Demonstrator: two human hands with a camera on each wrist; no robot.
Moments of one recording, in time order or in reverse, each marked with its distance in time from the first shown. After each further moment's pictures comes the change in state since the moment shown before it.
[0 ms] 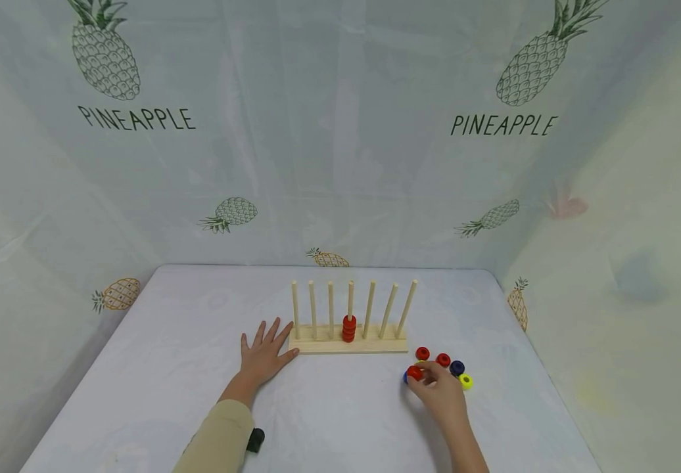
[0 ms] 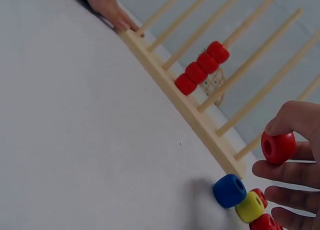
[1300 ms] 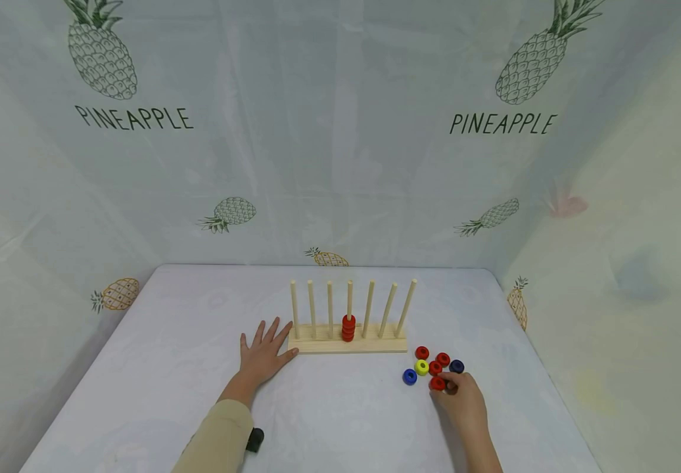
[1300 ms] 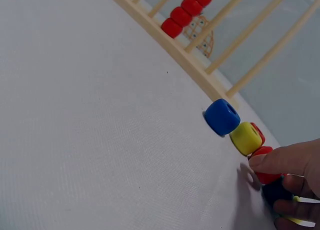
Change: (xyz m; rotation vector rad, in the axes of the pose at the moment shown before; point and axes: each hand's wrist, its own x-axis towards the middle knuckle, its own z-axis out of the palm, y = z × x) left_hand 0.002 -0.006 0.007 -0.008 0.029 0.015; right_hand 0.013 0.050 -0.011 -0.154 0.004 0.115
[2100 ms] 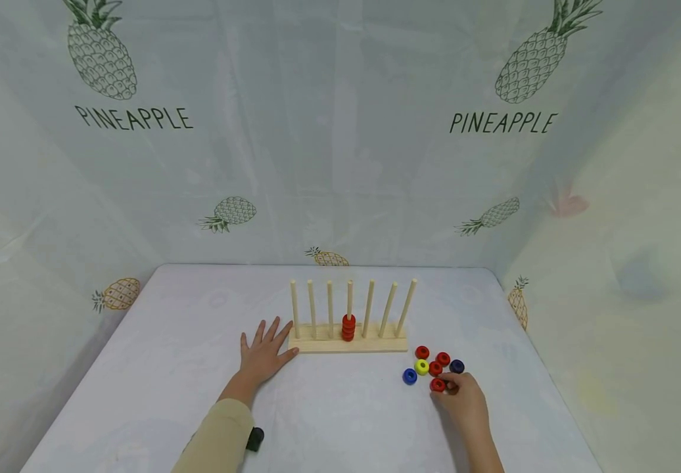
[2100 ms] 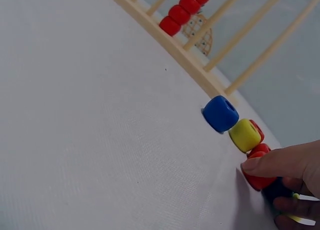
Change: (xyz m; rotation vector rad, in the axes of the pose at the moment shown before) left_hand 0.000 -0.001 0.000 -0.001 -0.002 0.005; right_hand -0.001 0.002 -0.004 0.025 -0.002 -0.056
